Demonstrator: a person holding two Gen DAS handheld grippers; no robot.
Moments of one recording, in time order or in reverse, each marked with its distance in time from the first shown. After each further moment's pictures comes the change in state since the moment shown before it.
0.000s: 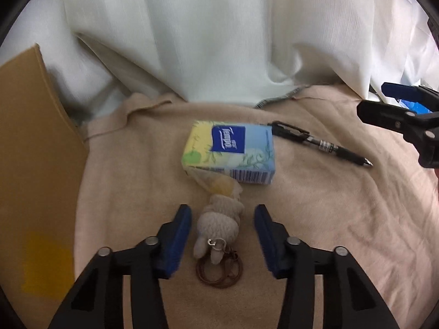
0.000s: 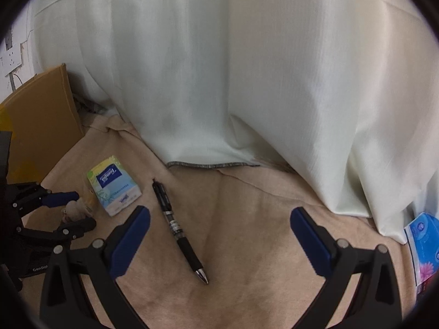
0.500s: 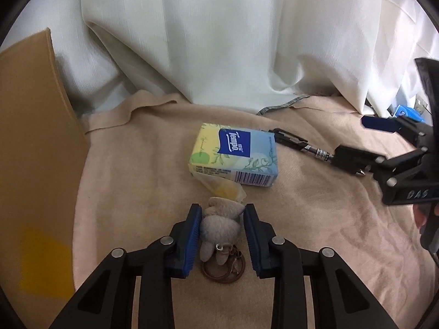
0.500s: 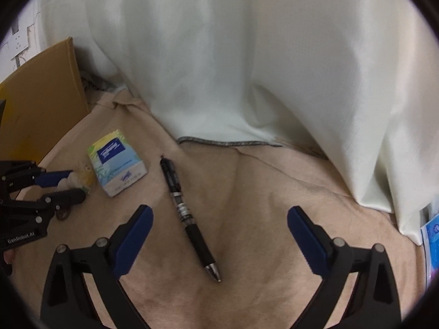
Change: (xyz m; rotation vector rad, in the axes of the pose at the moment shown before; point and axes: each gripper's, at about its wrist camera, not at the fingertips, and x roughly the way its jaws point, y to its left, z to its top) left arm -0.013 0.009 0.001 -0.036 -0.019 -0.032; right arm 0.027 0.015 -0.012 -0.060 0.070 0.075
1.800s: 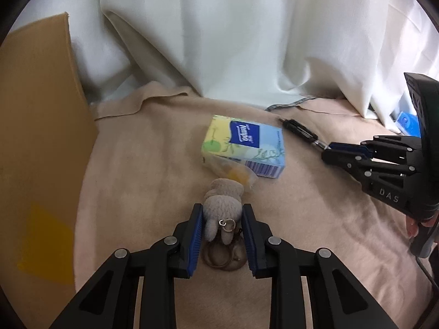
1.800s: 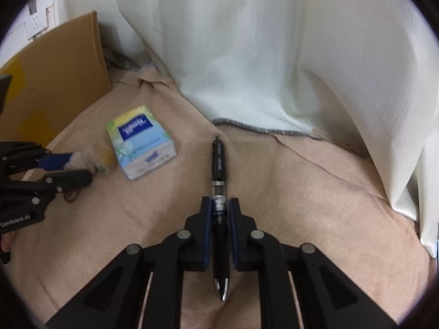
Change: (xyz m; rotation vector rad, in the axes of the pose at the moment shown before) left arm 0.000 0.008 -0.008 -0.042 0.005 0.003; right arm 0.009 0.008 0.000 -0.039 0.023 0.102
